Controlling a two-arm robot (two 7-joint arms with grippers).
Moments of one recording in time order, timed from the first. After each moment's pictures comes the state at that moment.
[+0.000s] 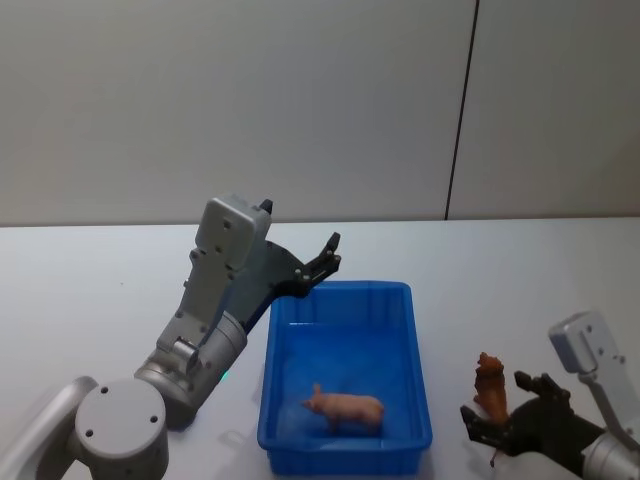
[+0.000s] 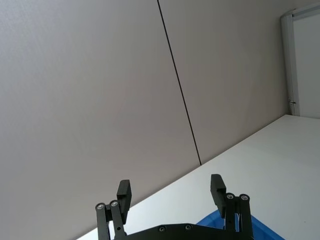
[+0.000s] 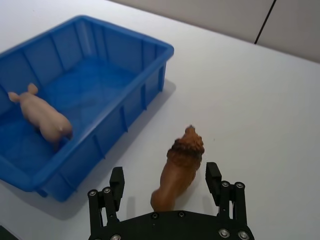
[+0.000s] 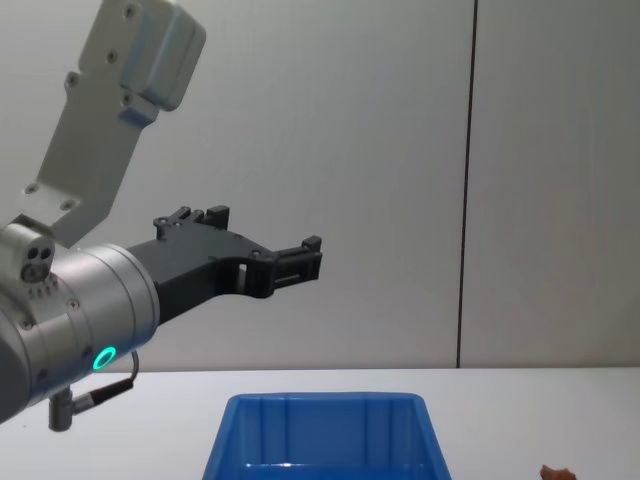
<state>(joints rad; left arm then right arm) -0.24 0.38 0.45 -1.63 -0.20 0.01 -0.01 -0.01 0.38 -0.28 -1.63 0.18 0.34 0.30</state>
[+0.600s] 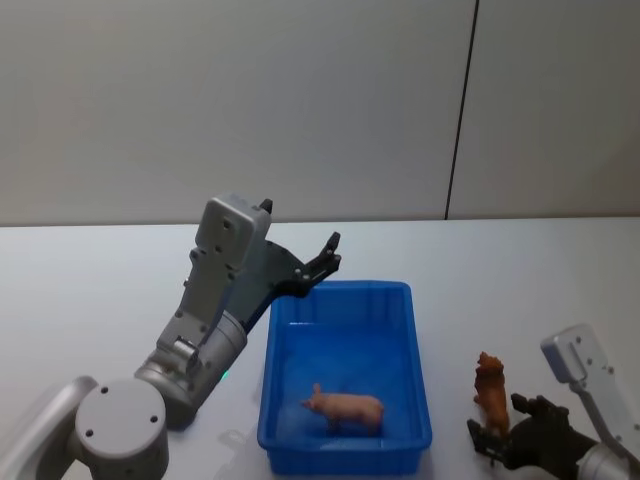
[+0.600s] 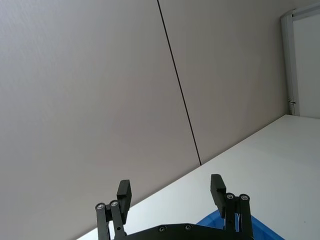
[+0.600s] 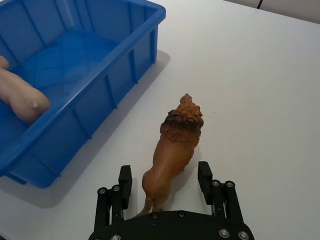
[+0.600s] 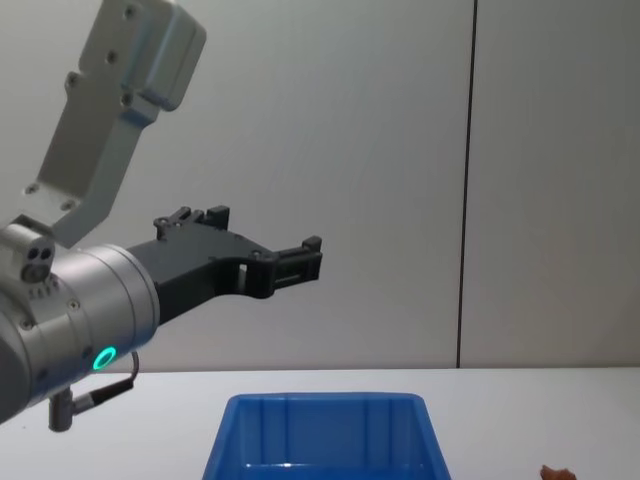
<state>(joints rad) -0.24 0.38 0.45 -1.63 -0.20 0.01 -0.01 0.01 0.36 -0.29 -1.56 0.18 0.38 0.28</state>
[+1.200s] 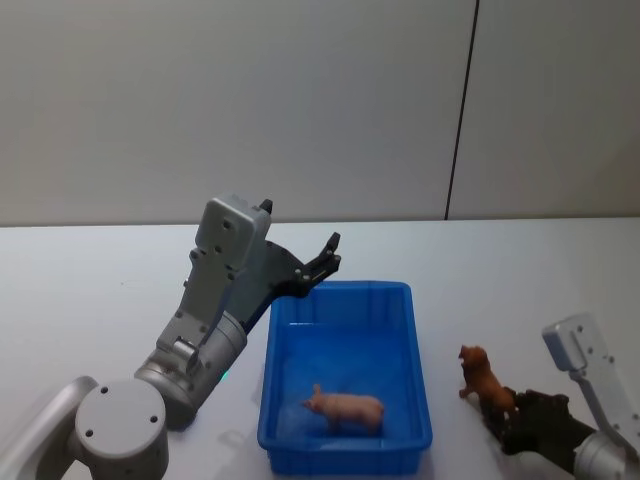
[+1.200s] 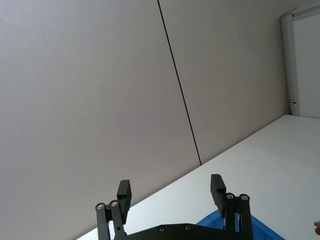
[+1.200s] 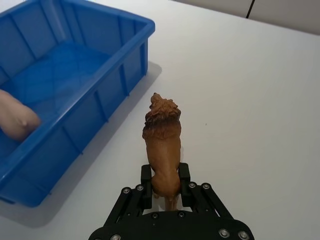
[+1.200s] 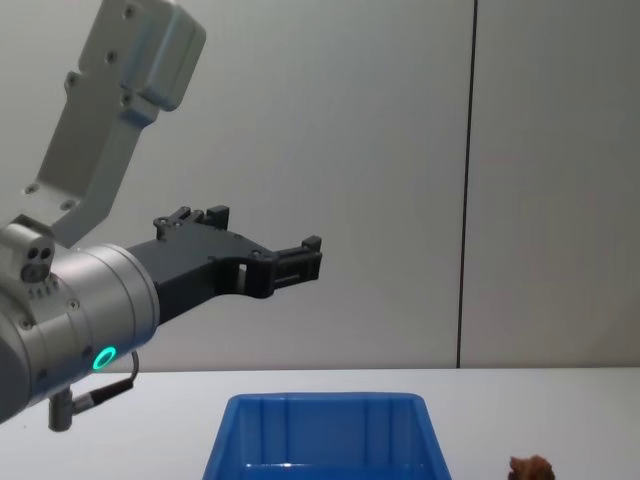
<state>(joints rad) -0.24 0.38 0.45 -1.63 -0.20 0.01 -0.01 0.03 0.34 -0.29 -1.54 0.18 0.36 0.26</state>
